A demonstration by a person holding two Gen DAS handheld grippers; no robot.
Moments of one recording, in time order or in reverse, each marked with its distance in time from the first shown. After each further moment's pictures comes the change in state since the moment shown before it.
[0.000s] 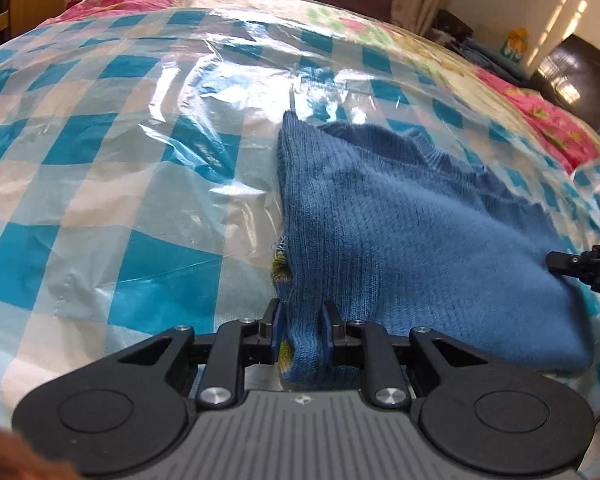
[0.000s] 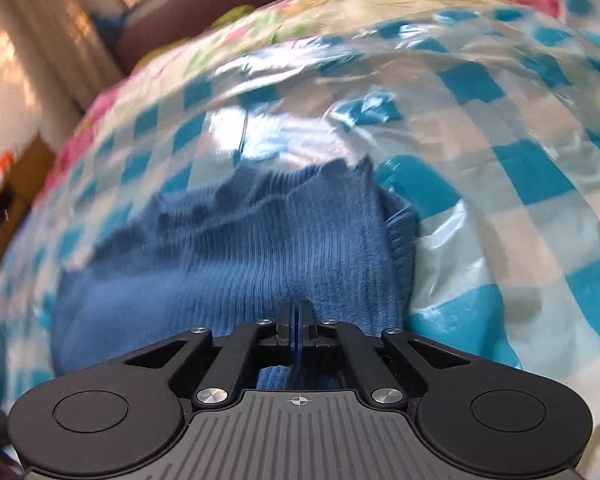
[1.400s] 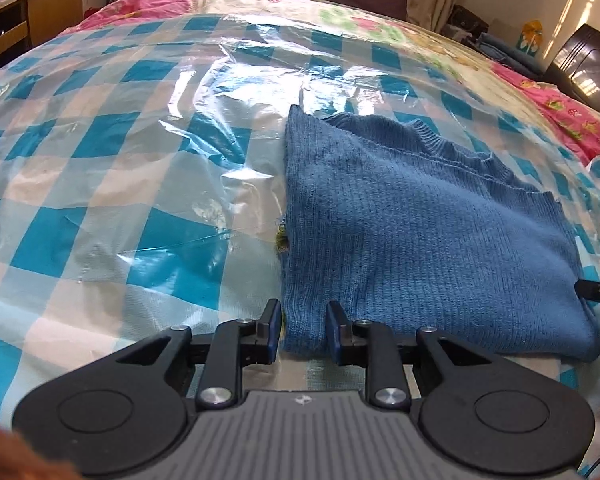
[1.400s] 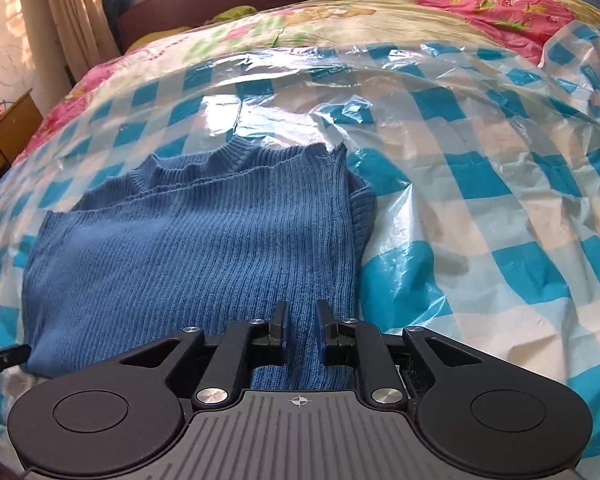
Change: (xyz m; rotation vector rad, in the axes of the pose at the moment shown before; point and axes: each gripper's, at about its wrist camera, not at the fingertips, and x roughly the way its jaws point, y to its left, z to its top) left arm -0.015 -0.018 -0.016 0.020 0.000 0.089; right arm -0.036 0.013 -0.038 -0.150 0.011 -0.156
